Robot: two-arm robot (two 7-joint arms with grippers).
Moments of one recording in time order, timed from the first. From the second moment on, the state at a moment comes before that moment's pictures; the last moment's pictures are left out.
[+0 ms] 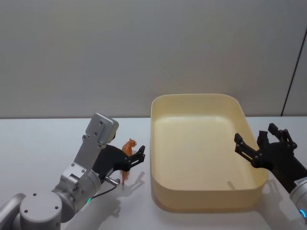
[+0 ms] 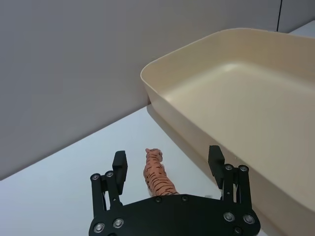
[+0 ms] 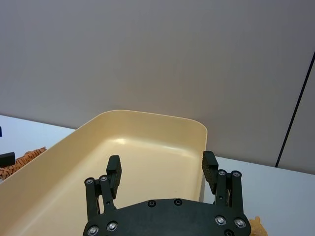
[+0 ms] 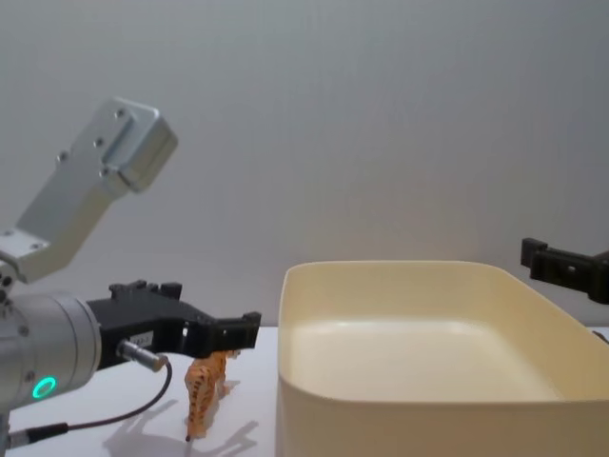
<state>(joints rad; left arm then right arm) -0.24 0.42 0.41 -1.58 -0.27 0.22 -0.10 -0.01 0.34 -0.23 -1.77 0.29 0.03 0.07</state>
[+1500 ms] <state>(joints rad) -0.31 0.35 0.40 -1.39 -0.29 0.28 -0.10 -0.01 0.34 -0.23 -1.77 0.29 0.03 0.07</state>
